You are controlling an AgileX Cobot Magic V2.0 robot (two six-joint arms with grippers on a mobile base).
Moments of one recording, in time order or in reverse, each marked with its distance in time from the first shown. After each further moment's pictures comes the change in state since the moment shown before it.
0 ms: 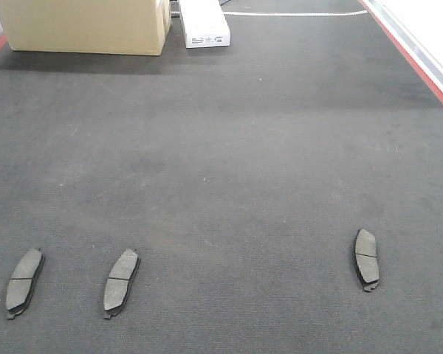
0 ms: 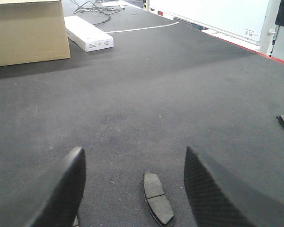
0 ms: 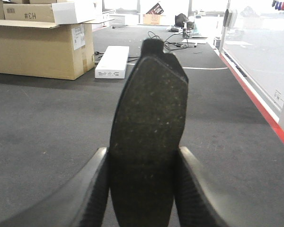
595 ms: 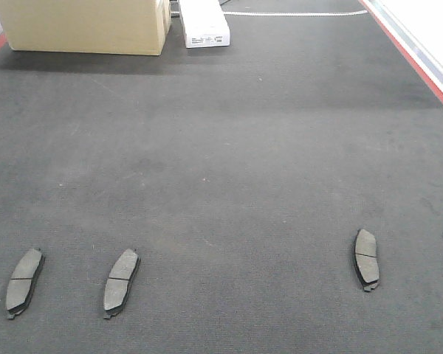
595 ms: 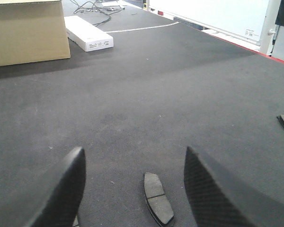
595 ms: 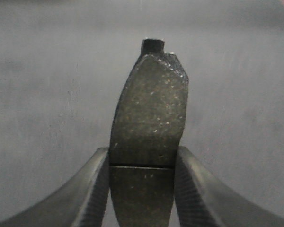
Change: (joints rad) left arm 0.000 0.000 0.000 0.000 0.000 0.000; right arm 0.000 0.475 -0.229 0.051 0.238 0.032
